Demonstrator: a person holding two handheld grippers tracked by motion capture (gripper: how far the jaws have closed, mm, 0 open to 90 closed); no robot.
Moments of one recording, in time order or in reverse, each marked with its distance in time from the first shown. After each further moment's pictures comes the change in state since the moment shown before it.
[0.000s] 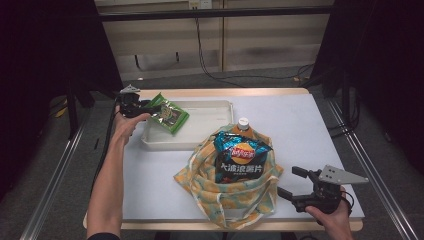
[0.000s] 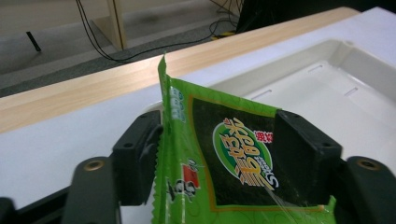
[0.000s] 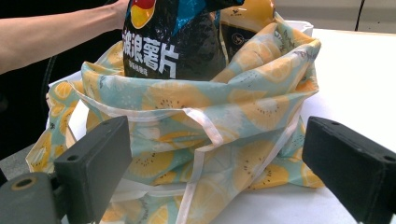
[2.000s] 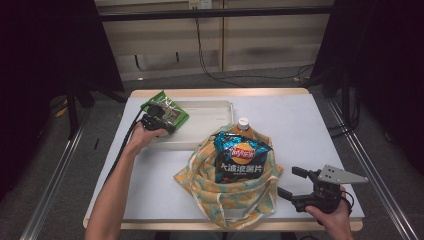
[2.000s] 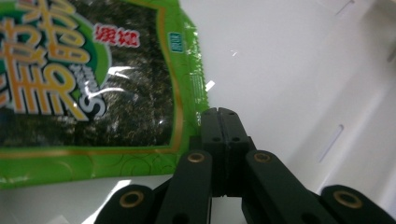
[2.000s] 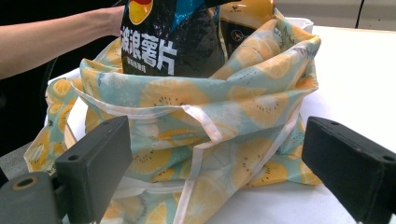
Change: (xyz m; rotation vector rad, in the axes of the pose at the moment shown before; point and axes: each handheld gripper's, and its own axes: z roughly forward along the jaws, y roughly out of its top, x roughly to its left) left arm -0.063 -0.015 0.036 0.418 -0.177 0.114; right arm -0.001 0.000 0.000 0.011 -0.001 -0.002
